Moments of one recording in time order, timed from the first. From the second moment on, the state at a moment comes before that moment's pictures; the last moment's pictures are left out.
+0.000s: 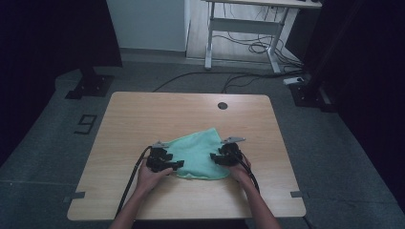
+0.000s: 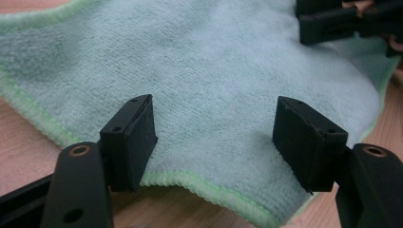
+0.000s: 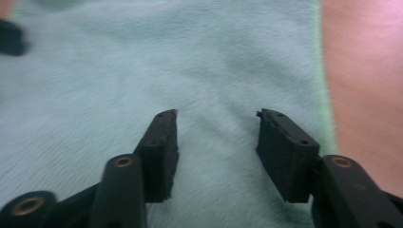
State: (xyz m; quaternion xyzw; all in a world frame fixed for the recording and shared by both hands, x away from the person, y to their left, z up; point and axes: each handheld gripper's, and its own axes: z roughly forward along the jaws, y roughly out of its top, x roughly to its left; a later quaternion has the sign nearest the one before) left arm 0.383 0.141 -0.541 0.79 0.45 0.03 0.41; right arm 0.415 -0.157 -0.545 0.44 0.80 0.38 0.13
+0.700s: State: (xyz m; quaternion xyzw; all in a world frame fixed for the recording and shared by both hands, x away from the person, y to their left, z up) left arm 0.387 0.138 -0.539 0.80 0.46 0.03 0.39; right arm 0.330 -0.138 -0.525 0.32 0.81 0.48 0.05
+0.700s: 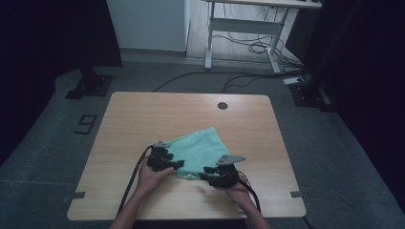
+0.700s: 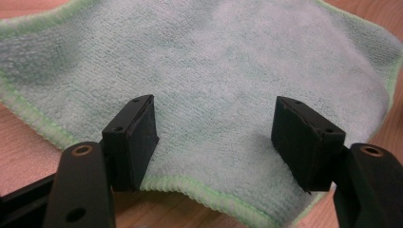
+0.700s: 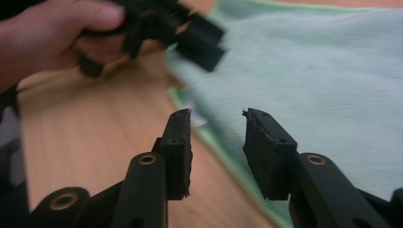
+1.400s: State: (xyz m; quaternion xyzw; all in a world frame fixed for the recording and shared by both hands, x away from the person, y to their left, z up) left arm 0.394 0.137 -0.539 0.80 0.46 0.03 0.39; right arm 0.333 -0.097 -0.549 0.29 0.86 0.42 0.08
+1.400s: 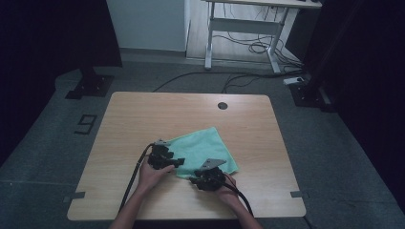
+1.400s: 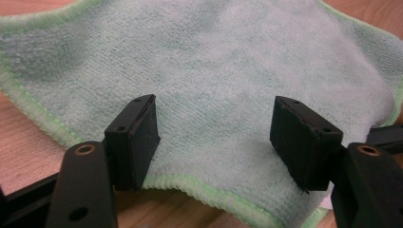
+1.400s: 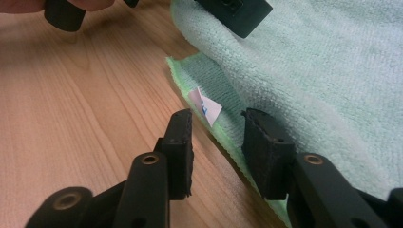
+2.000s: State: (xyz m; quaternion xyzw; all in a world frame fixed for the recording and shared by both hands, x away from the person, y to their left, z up) left arm 0.394 0.137 -0.539 0.80 0.46 0.04 0.39; right arm 0.322 -0.102 -0.551 0.29 0.86 0.42 0.06
